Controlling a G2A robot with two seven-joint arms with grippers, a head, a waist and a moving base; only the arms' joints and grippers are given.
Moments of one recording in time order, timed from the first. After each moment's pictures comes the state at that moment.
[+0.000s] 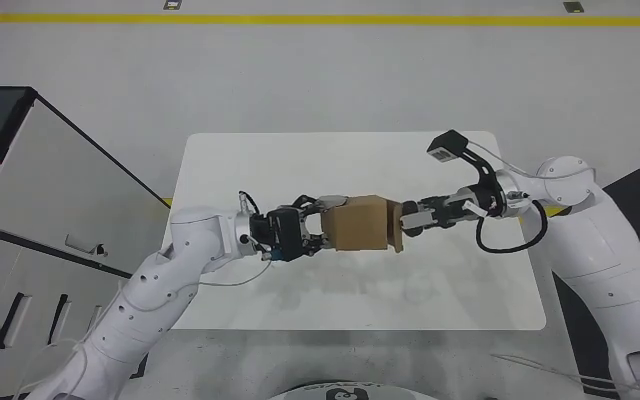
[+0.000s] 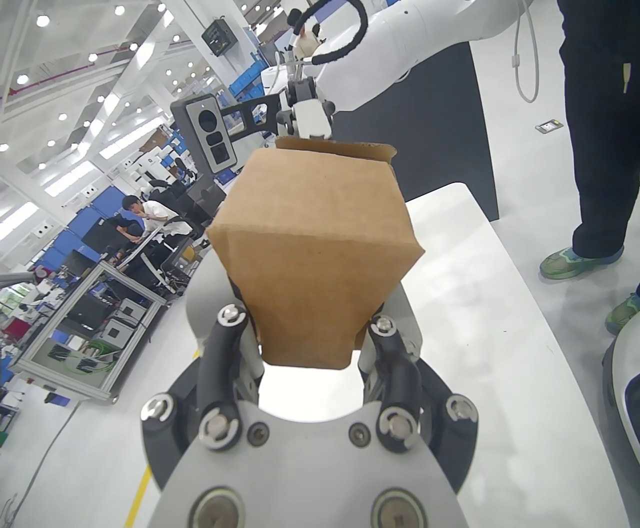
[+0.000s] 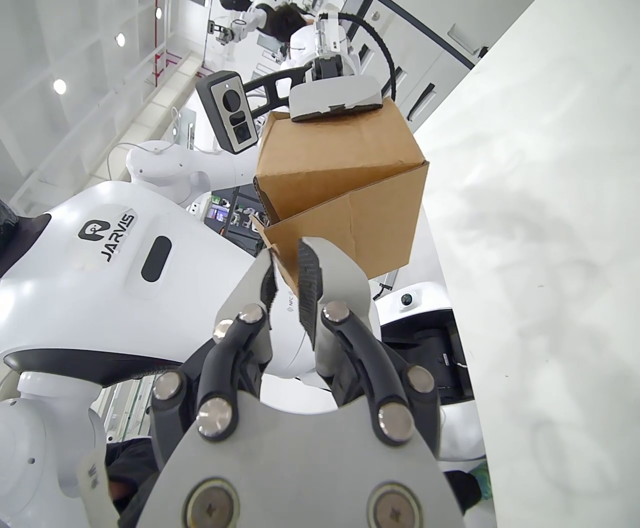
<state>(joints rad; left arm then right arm) 1.24 -1.00 -1.07 -1.85 1.71 -0.77 0.47 -0.98 -0.81 1.09 -1.56 0.73 -0.33 1.49</state>
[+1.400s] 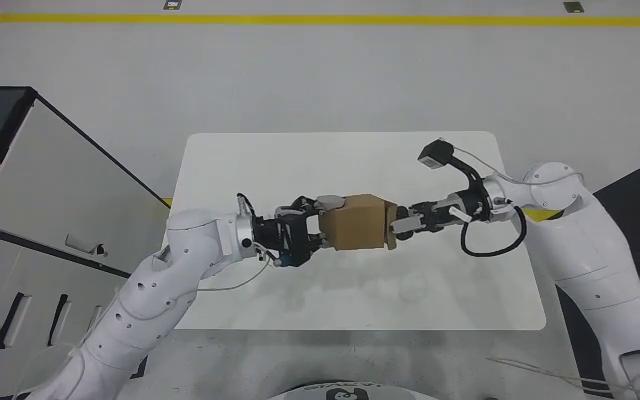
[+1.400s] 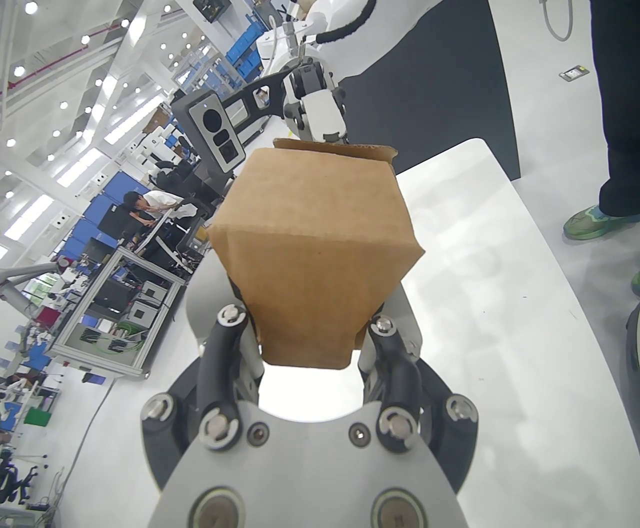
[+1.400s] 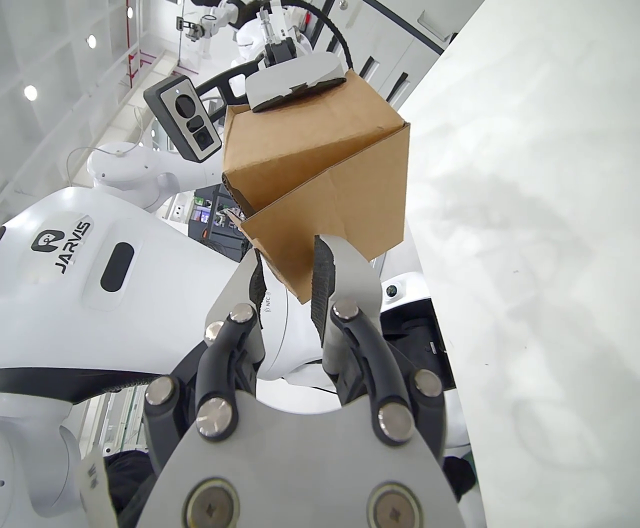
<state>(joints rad) 1.27 -0.99 -1.09 -1.90 1.79 -0.74 0.40 -0.99 -0.83 1.07 -1.54 0.62 -0.34 1.46</state>
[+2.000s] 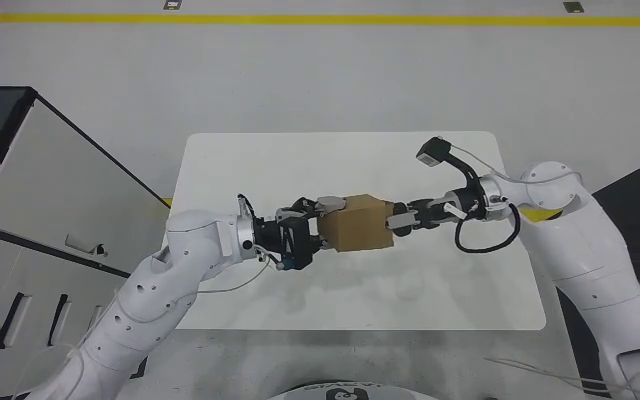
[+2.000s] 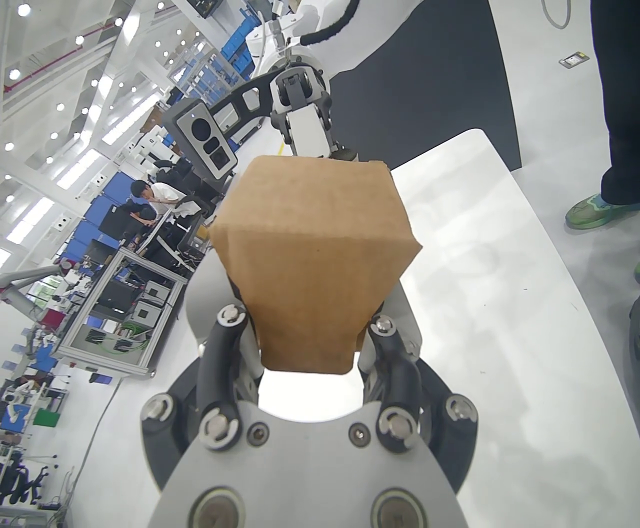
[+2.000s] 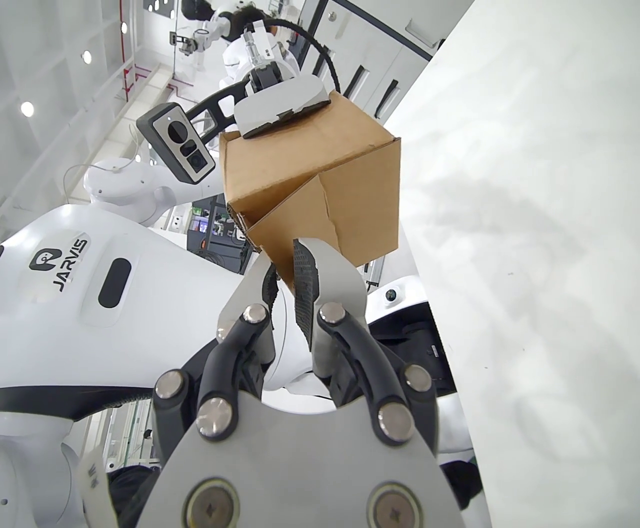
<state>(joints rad) 1.27 -0.98 -1.09 -1.92 1.81 -0.74 0.38 -0.99 -0.84 1.07 -1.55 0.59 -0.30 1.42</state>
